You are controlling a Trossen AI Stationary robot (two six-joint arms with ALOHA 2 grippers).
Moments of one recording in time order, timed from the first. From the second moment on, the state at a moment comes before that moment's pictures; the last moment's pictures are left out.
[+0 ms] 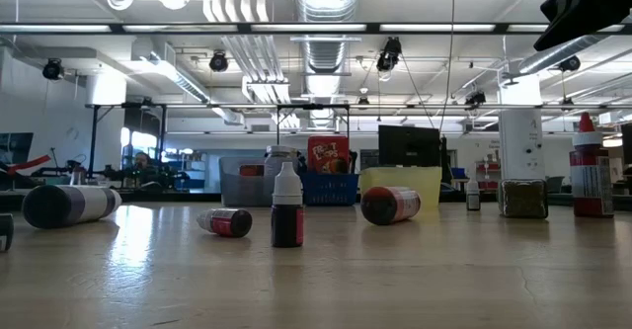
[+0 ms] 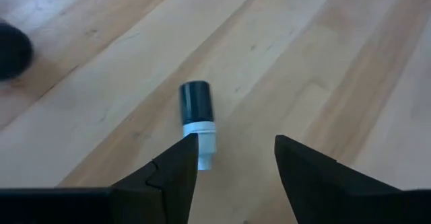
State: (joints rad) left arm -1.00 1.90 1.21 -0.76 -0.64 -1.72; right arm 0.35 0.50 0.76 -1.04 0.54 0.17
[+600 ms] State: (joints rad) left arm -1.03 1.98 1.21 -0.80 -0.67 -1.67; right arm 0.35 0.50 0.76 -1.04 0.54 0.17
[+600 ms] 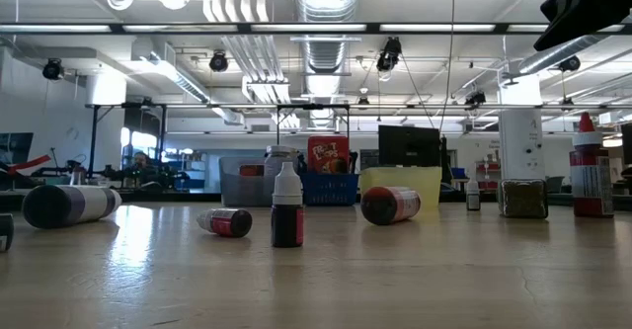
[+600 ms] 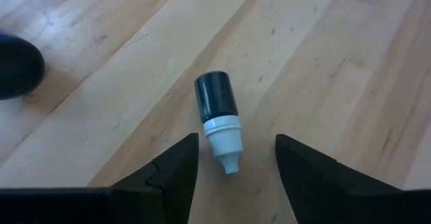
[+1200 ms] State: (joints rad) left arm -1.04 1.98 1.17 -0.82 -0.69 -1.72; right arm 0.35 0.50 0.76 -1.04 0.54 0.17
